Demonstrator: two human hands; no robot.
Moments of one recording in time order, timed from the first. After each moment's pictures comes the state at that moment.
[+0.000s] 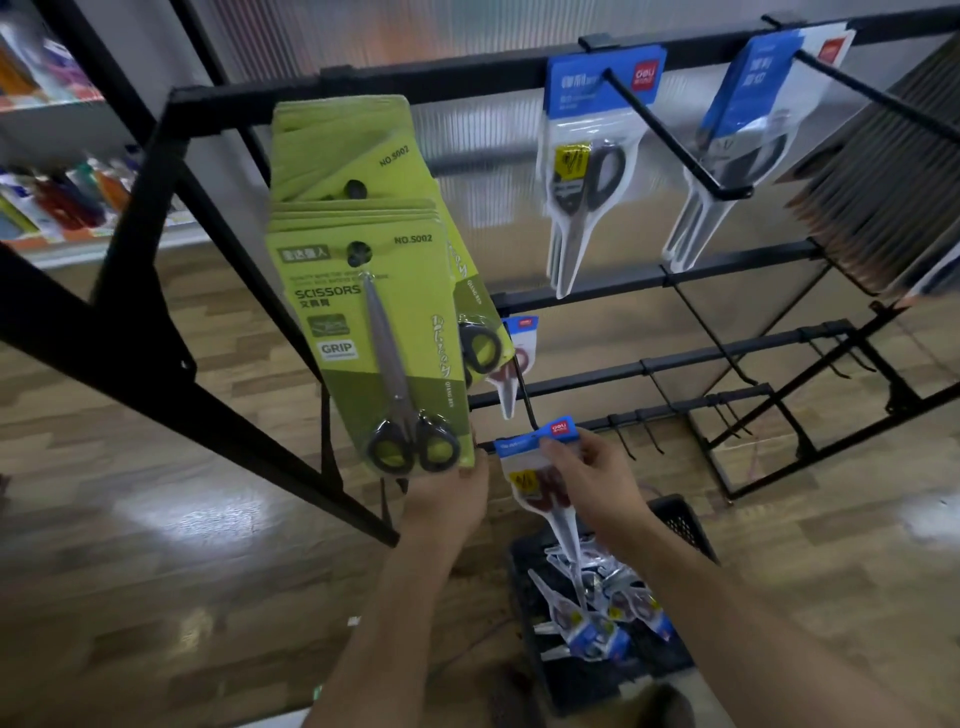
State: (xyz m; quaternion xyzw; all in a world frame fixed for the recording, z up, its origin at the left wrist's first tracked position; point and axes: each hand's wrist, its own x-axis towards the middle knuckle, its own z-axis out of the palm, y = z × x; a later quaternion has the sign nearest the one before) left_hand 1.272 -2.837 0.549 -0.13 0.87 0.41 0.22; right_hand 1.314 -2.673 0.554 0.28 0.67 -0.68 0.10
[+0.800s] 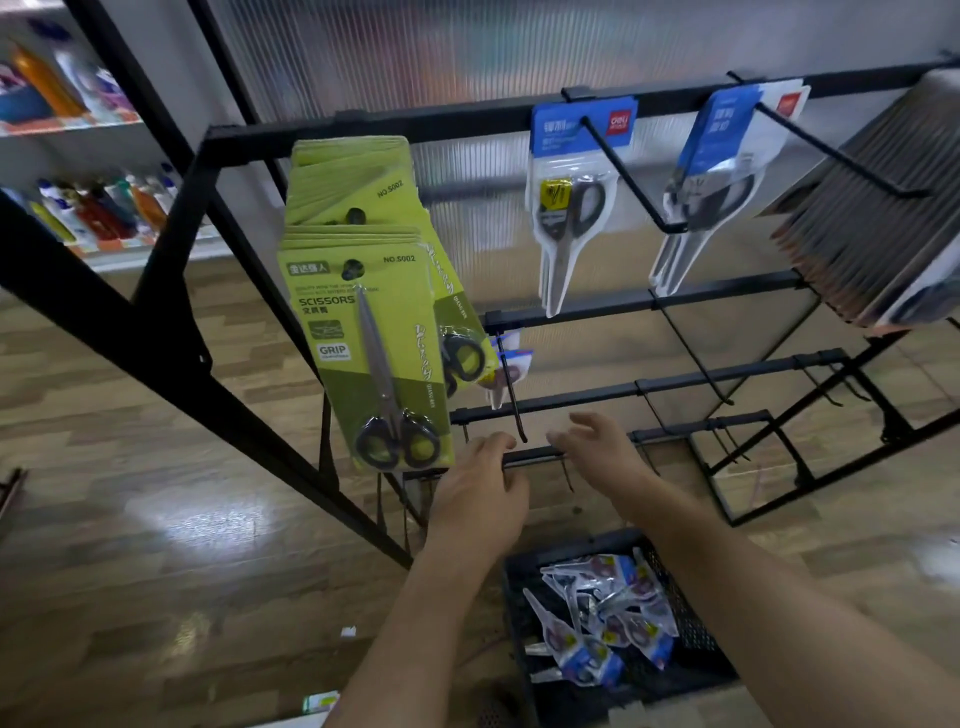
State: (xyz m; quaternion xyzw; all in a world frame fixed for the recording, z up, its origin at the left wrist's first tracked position) left_hand 1.300 -2.802 0.579 0.04 0.93 0.32 0.16; right_hand 1.280 -2.628 0.542 0.27 0.78 -0.54 0.14
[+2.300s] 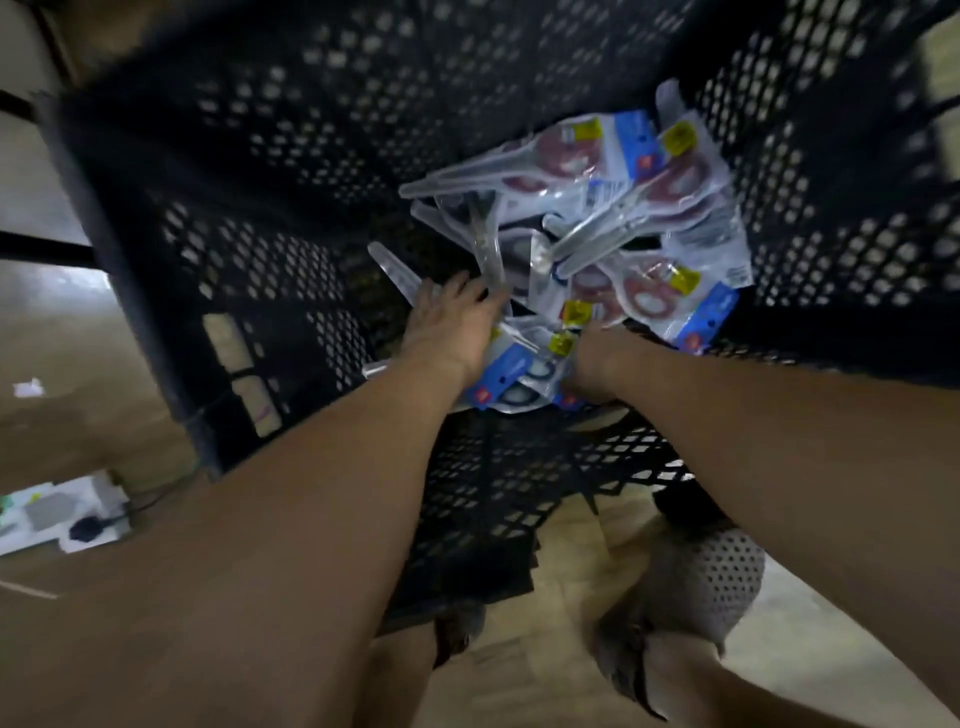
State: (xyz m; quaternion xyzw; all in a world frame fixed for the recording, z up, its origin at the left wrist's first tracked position) left_hand 1.423 -2.610 -0.305 0.28 0.88 -0.05 0.39; right_hand 1.494 -2.444 -0.344 0.13 0.79 -0.10 0.59
